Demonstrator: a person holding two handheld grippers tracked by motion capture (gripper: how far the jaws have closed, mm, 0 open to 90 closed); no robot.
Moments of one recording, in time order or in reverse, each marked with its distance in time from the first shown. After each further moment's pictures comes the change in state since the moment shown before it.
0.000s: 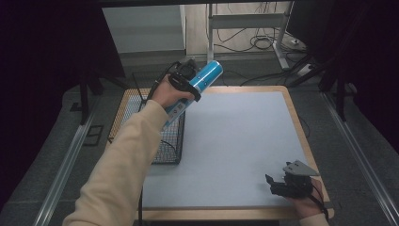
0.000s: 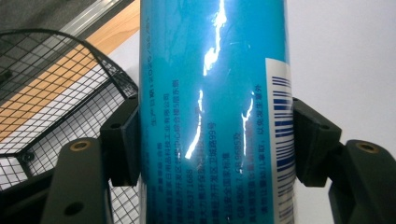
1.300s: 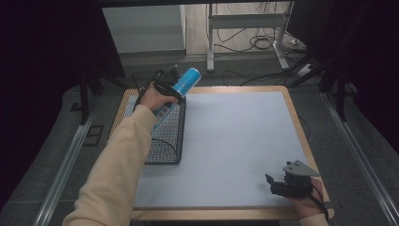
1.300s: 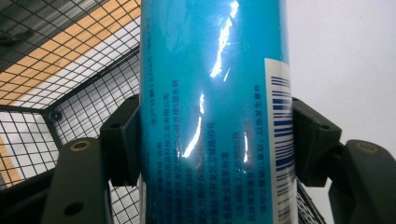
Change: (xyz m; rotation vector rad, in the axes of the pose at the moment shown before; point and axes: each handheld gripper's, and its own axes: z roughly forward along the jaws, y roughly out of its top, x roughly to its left) left arm 0.056 -0.035 0.043 0.074 0.071 -0.099; right arm 0.001 0.001 -0.001 -0.010 -0.007 -0.001
